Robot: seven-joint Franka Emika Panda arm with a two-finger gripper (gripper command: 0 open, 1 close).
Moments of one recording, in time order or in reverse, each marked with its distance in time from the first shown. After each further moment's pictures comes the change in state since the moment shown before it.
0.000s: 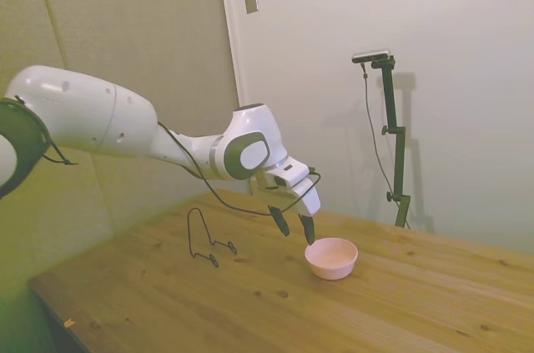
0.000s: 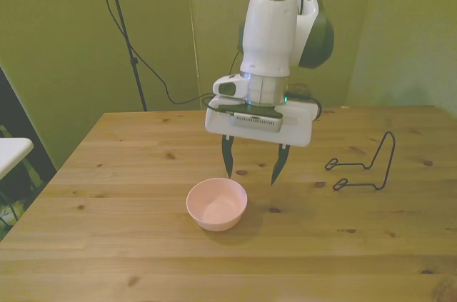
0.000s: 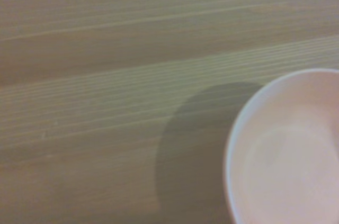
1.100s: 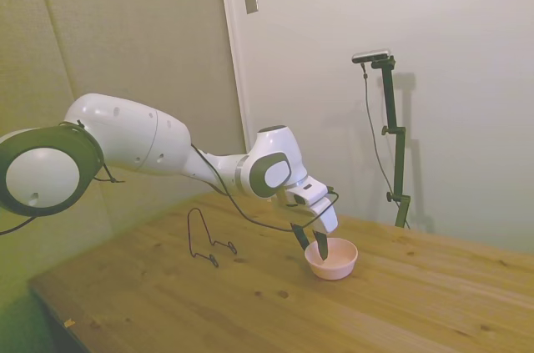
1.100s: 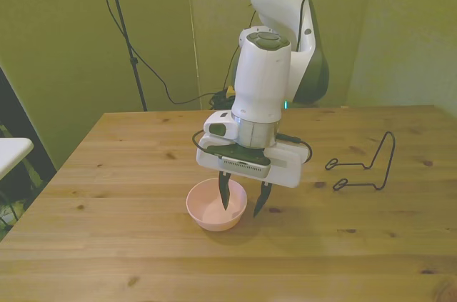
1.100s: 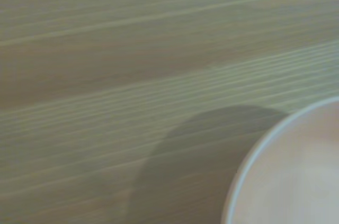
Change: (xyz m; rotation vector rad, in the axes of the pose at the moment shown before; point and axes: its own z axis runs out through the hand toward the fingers) arm 0.024 -0.012 0.051 -0.042 0.005 0.046
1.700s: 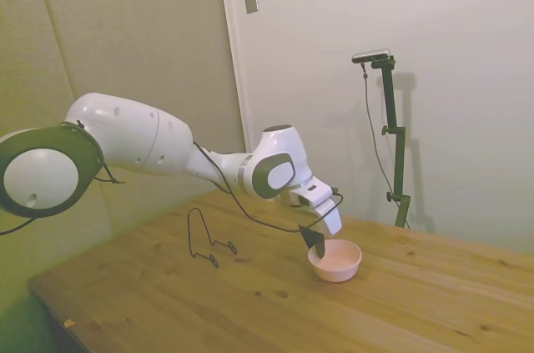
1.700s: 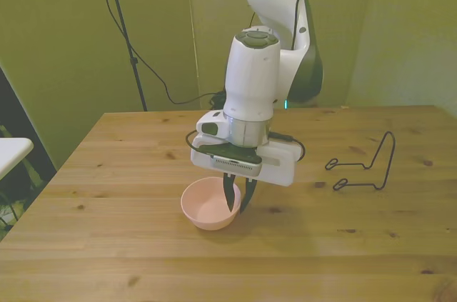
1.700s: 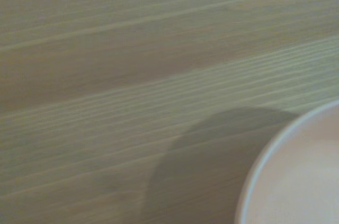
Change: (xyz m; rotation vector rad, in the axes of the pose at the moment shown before) arm 0.012 0.010 0.001 0.016 -0.024 0.016
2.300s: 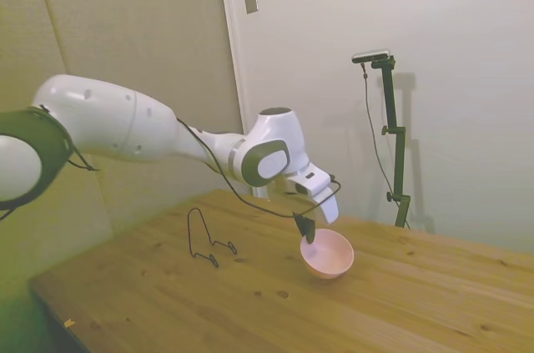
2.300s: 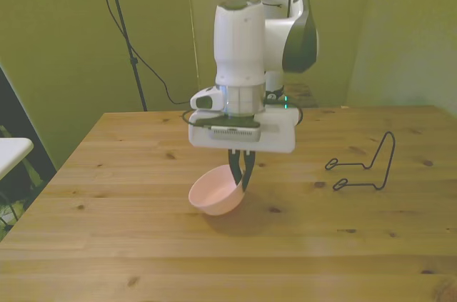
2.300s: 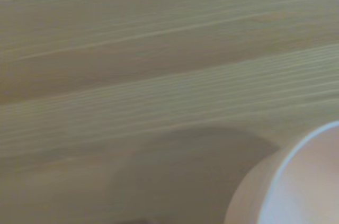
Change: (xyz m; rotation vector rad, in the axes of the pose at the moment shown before) arm -0.016 0.027 -0.080 0.135 -0.106 -0.073
